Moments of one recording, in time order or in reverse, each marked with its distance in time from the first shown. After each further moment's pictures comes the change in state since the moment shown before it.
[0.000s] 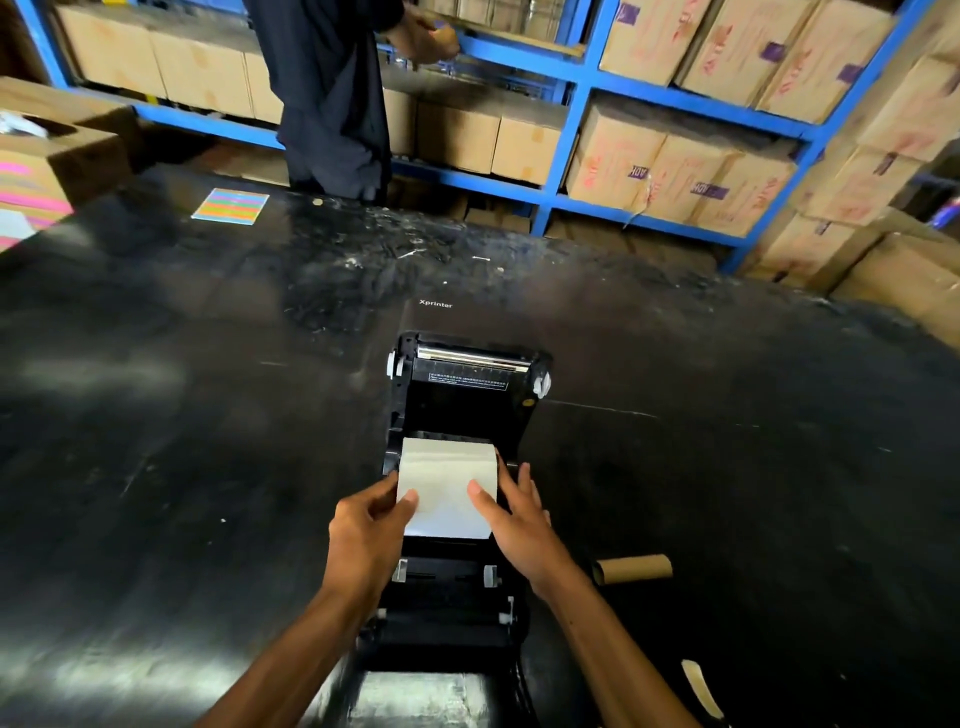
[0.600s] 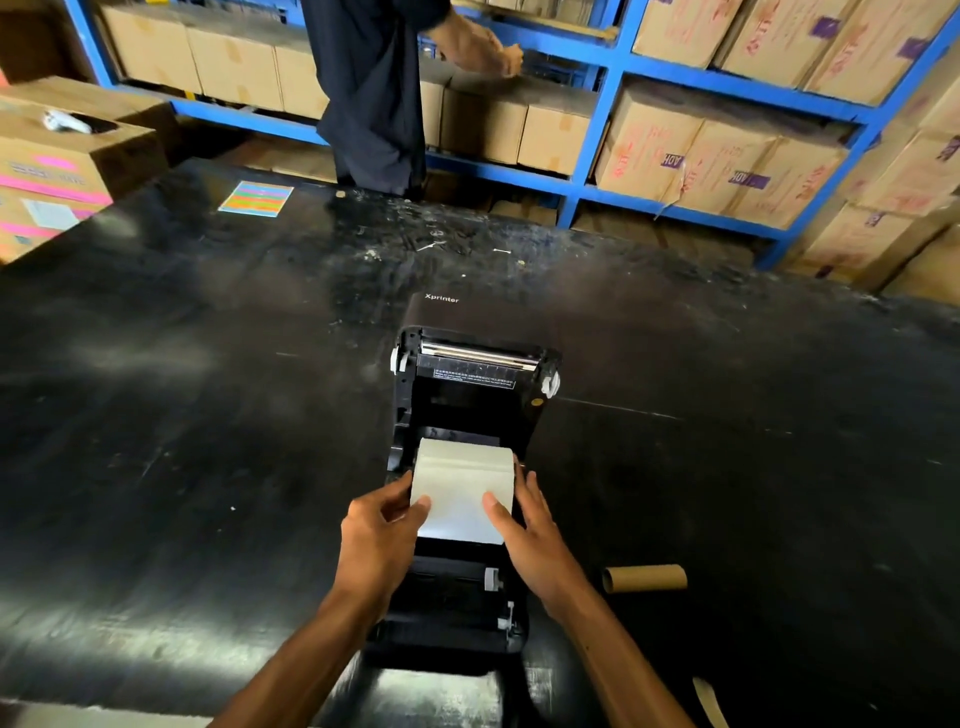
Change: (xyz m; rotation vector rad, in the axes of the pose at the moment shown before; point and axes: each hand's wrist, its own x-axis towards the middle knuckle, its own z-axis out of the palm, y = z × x) left_hand -0.004 0.001 0.013 0.076 0.031 -0.024; right_hand -0.003 0.015 -0.007 0.074 -0.045 -0.055
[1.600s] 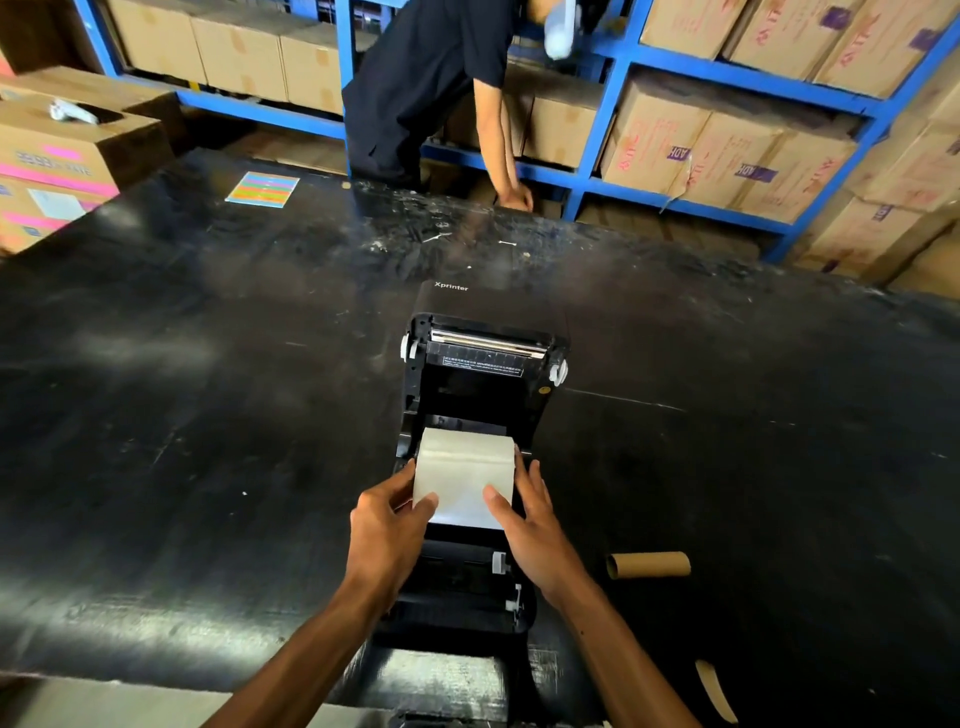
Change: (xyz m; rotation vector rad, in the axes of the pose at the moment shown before) left_hand -0.011 -0.001 -0.002 0.021 0.031 0.070; right_hand -0.004 0.003 0.009 0.004 -0.001 0.004
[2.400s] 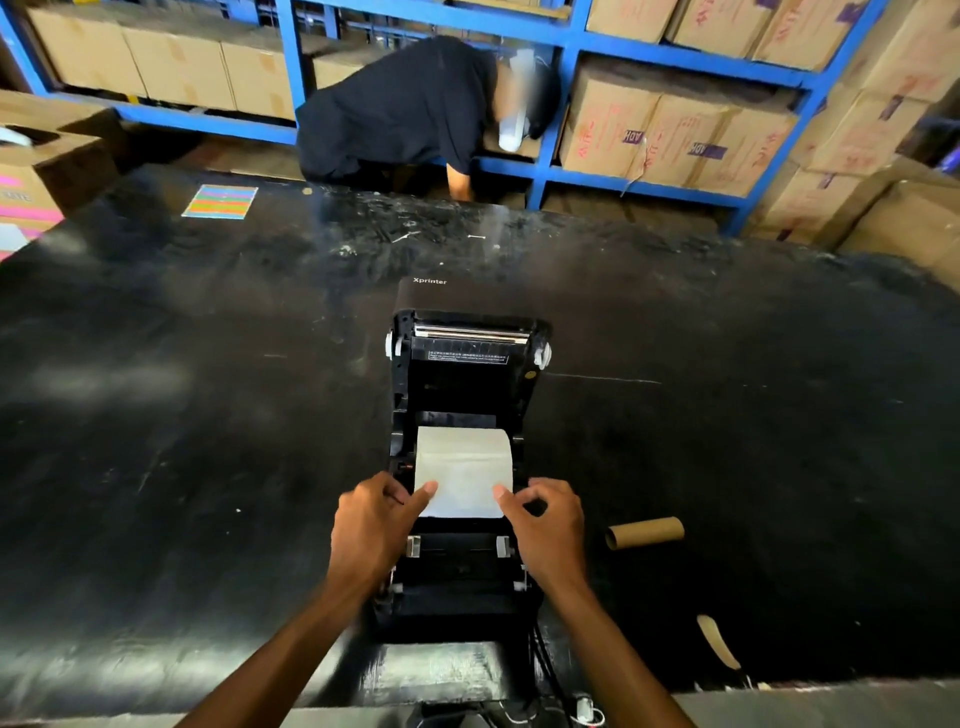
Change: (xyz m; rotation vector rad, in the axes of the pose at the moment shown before) left_hand 0.028 -0.023 -0.017 0.424 0.023 0.078; right_hand -0.019 0.003 0.011 0.030 0.538 -0.004
